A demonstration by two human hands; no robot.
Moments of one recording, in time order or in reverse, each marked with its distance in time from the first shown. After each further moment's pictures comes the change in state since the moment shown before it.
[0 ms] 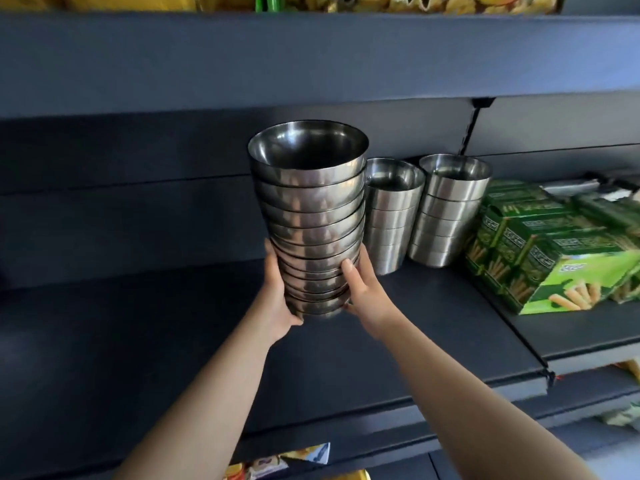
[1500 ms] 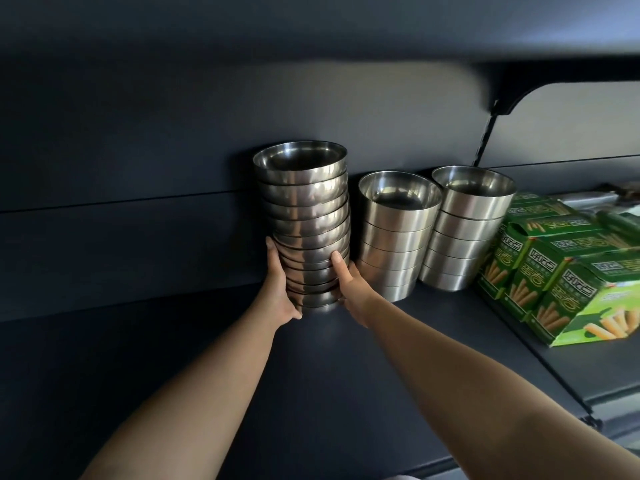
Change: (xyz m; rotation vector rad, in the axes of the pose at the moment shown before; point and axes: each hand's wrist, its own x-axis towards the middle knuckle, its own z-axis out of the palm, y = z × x) left_hand 0.124 0.019 -0.016 -0.054 0.135 -0.114; right_hand 0.159 0.082 -0.018 -0.038 0.158 0.254
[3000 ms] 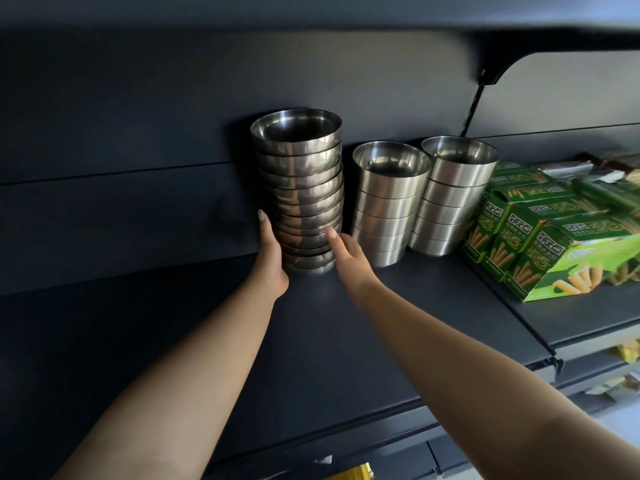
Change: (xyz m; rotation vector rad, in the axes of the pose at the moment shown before) left_hand -0.035 -0.003 -0.002 -0.057 -0.061 0.226; right_hand -0.097 -0.034 0.011 -0.066 0.118 -0.091
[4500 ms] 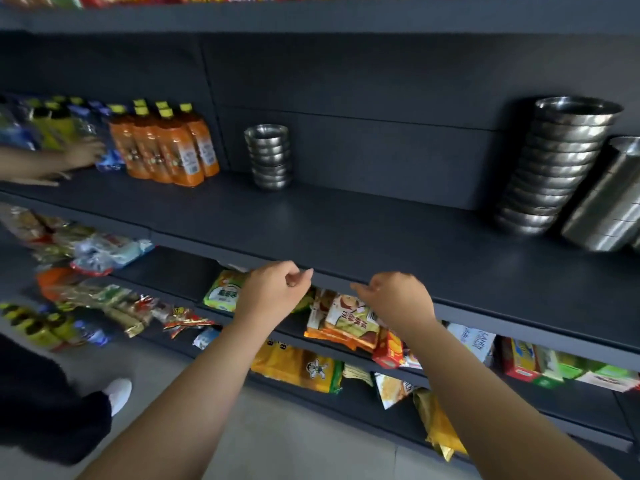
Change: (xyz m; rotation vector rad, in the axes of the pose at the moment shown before) left_hand -0.407 -0.001 -0.285 1.316 0.740 0.435; right_hand -0.326 0.019 0.195 -1.174 -0.425 -0.522
